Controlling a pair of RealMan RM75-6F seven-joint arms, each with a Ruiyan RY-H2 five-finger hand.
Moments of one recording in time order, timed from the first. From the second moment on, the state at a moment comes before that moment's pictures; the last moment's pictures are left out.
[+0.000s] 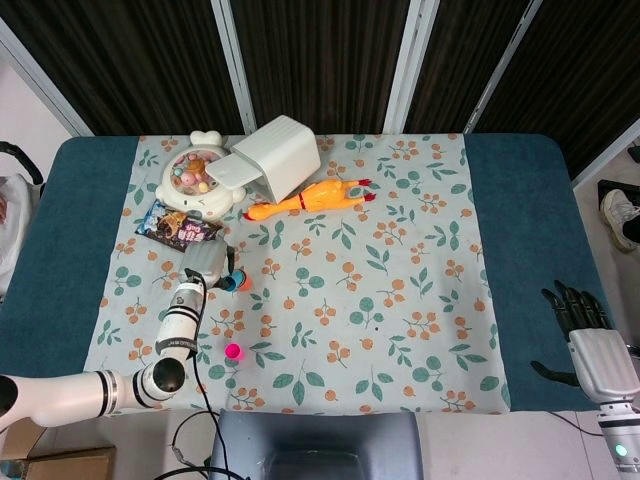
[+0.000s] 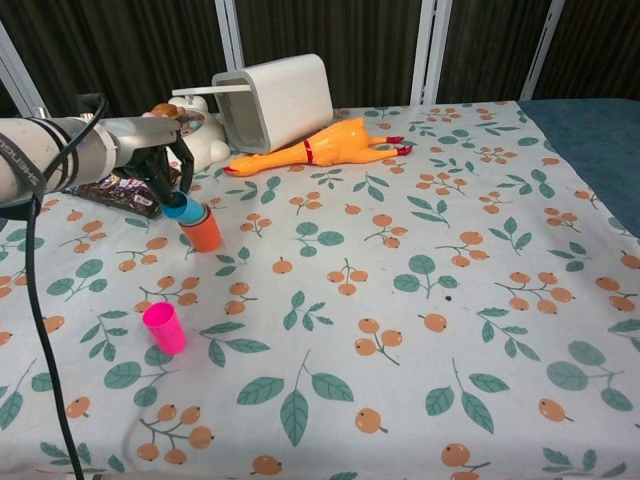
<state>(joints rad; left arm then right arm) -1.01 -1.51 -0.27 -1.49 0.33 0.98 0.73 0.08 -1.05 0.02 -1.63 -1.53 1.43 -0.01</state>
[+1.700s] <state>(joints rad) -0.56 -1.21 0.10 -2.03 1.16 1.22 0.29 0.09 -1.05 0.00 -1.64 -1.56 1.42 -0.01</state>
